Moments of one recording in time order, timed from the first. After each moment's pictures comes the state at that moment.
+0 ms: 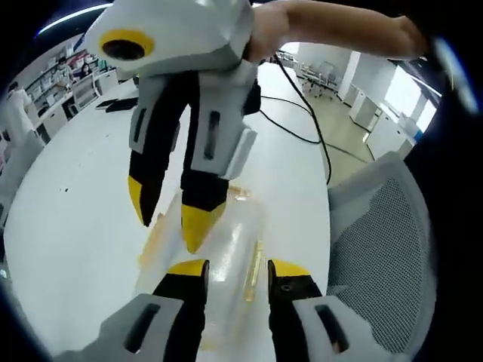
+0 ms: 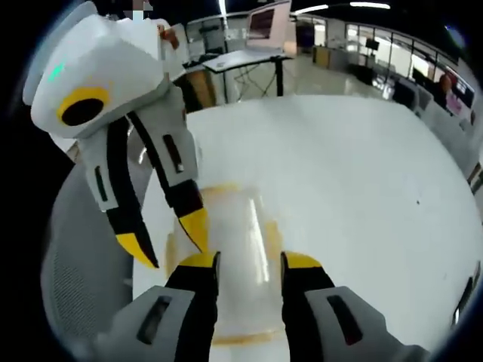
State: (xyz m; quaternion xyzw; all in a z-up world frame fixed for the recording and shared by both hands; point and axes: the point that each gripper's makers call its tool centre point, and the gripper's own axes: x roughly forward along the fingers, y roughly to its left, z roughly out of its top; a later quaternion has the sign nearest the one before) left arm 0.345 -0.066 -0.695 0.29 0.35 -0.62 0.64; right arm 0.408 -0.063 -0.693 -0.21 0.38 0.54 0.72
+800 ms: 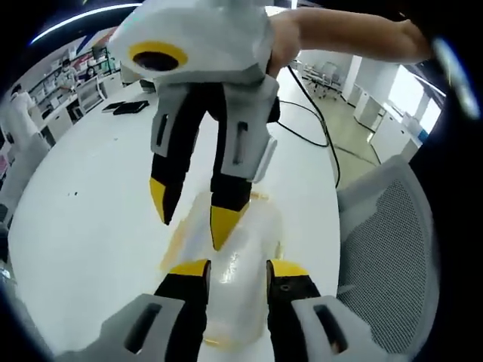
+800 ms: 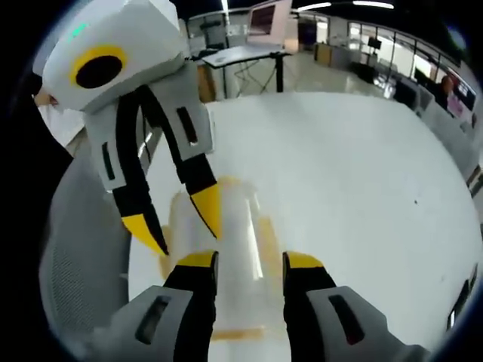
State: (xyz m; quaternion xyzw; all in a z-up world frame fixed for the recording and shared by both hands) left arm 0.371 -0.068 -0.689 0.29 0.34 -0.62 0.65; right arm 0.411 -0.069 -0.694 -0.22 0.39 0.54 0.71
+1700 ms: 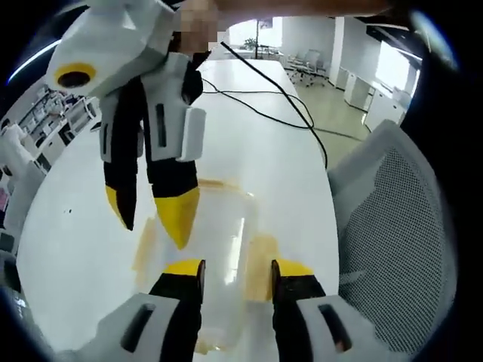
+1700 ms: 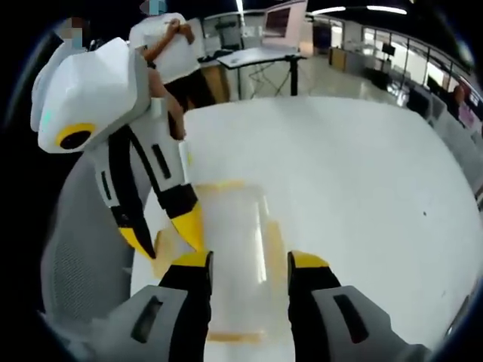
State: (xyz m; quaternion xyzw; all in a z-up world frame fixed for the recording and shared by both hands) left arm 0.338 -0.064 -0.706 0.34 0.29 -0.63 0.63; right arm 0.408 -0.063 -0.693 -0.22 0.38 0.58 0.69
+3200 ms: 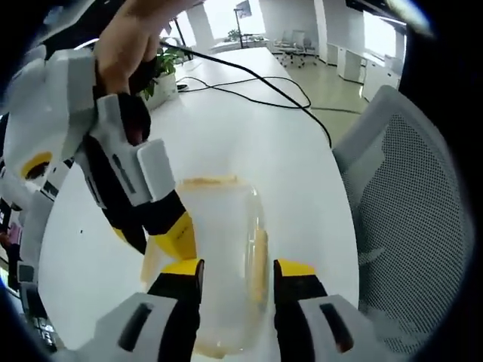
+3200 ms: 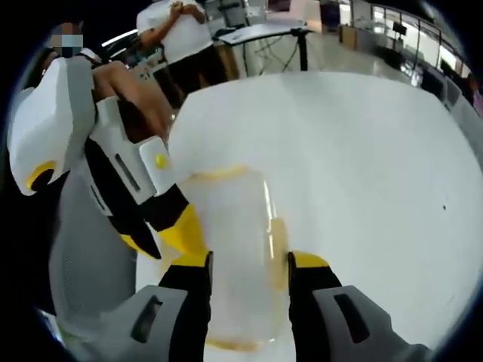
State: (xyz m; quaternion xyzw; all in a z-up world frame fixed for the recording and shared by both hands) left arm 0.339 -0.067 -0.711 0.41 0.24 -0.62 0.62; right arm 0.408 -0.055 -0.715 -0.23 0.44 0.58 0.64
